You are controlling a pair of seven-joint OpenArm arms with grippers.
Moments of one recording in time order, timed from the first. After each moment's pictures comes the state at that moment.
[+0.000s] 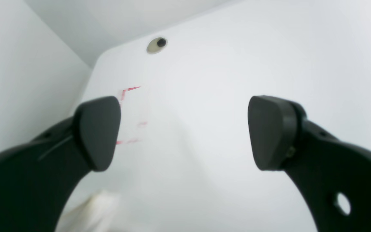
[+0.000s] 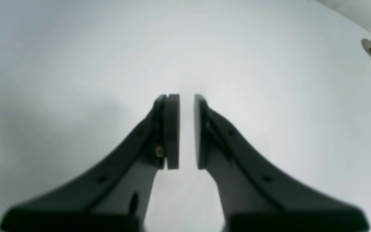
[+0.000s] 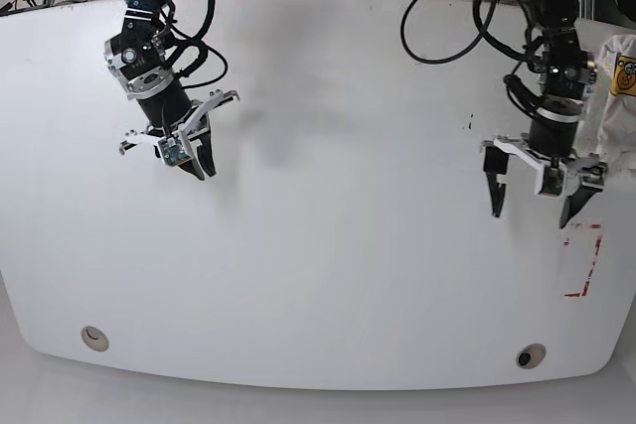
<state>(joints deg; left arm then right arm) 10.7 -9.9 -16.3 105.0 4.3 -18.3 11.3 -13.5 3.9 16.1 102.0 -4.1 34.9 -16.3</state>
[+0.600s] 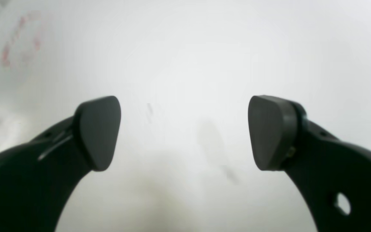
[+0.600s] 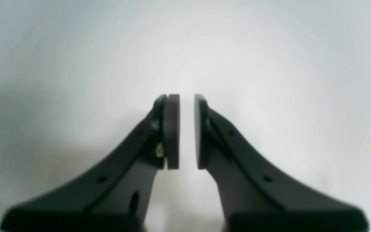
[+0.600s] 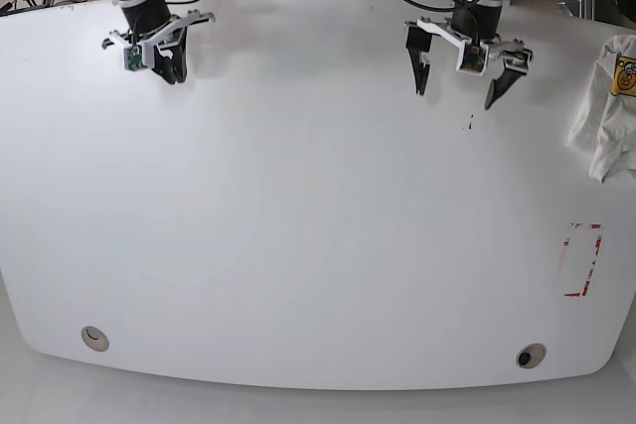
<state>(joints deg) 43.0 -0.1 -5.4 110.9 10.6 -11.7 -0.5 -38.5 4.1 23.9 100.4 10.7 32.3 -8.3</state>
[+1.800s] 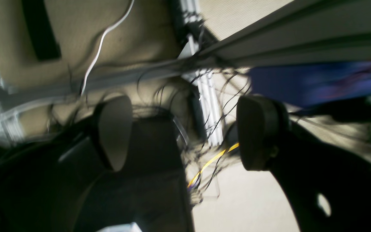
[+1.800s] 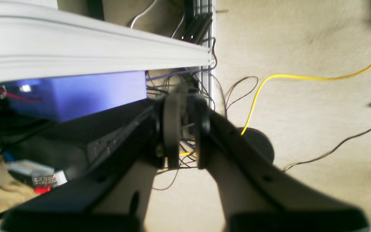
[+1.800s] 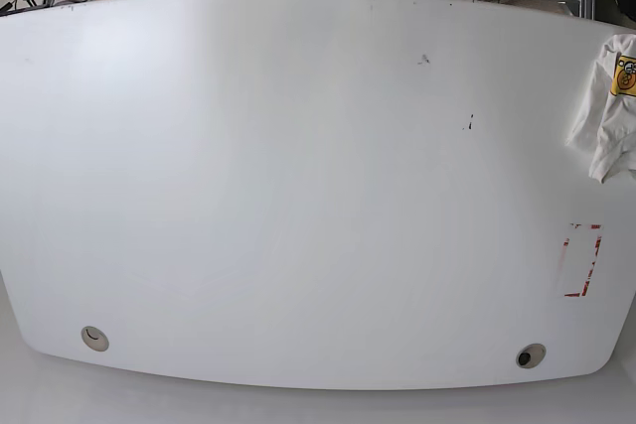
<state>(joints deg) 49.1 -10.0 3.0 71.5 -4.5 -11.0 -1.7 -43.0 3.3 18.9 58.2 5.2 38.6 2.1</state>
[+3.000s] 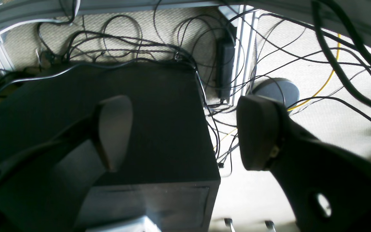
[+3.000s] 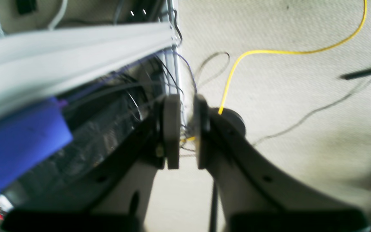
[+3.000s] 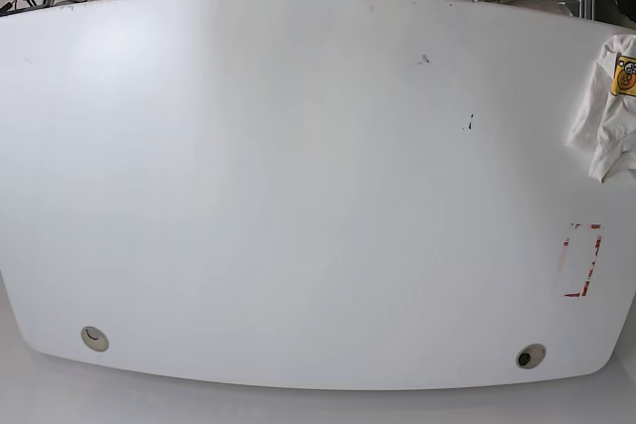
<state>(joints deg) 8.8 -8.5 4.9 9.8 -4.7 -11.2 -1.8 -15.5 4.1 19.0 19.0 -11.9 21.0 4.3</state>
